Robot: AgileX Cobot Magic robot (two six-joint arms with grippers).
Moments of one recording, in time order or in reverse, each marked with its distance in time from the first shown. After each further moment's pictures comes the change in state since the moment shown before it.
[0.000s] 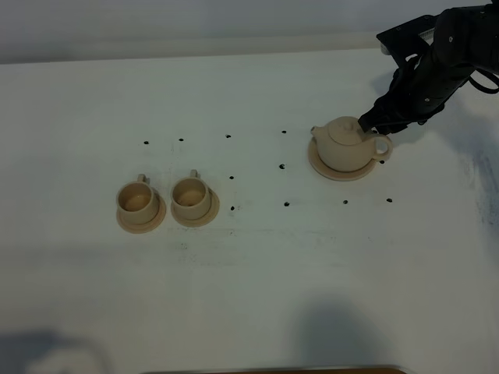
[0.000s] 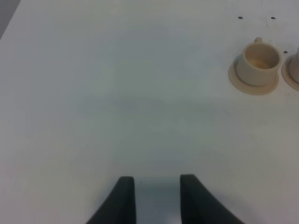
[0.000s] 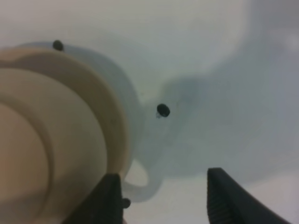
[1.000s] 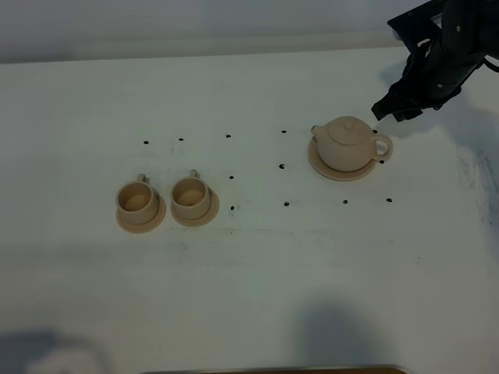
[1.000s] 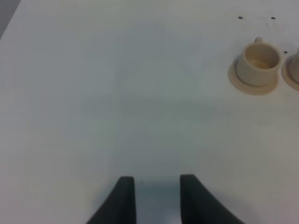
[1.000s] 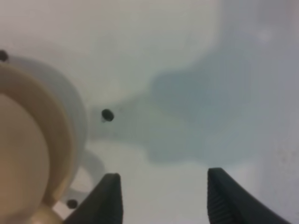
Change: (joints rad) left arm 0.000 0.000 0.000 0.000 0.000 0.000; right arm -0.019 -0.003 -0.051 -0.128 0.033 0.059
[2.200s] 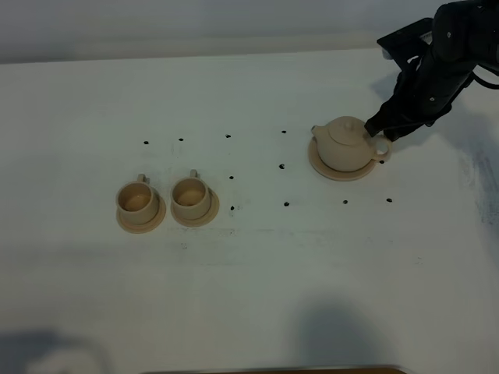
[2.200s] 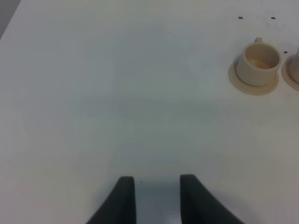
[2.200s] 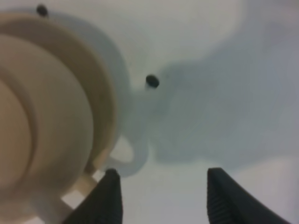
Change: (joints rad) left arm 0.000 0.000 0.000 0.000 0.000 -0.001; right arm 0.017 0.021 0.008 0.062 0.077 -0.047
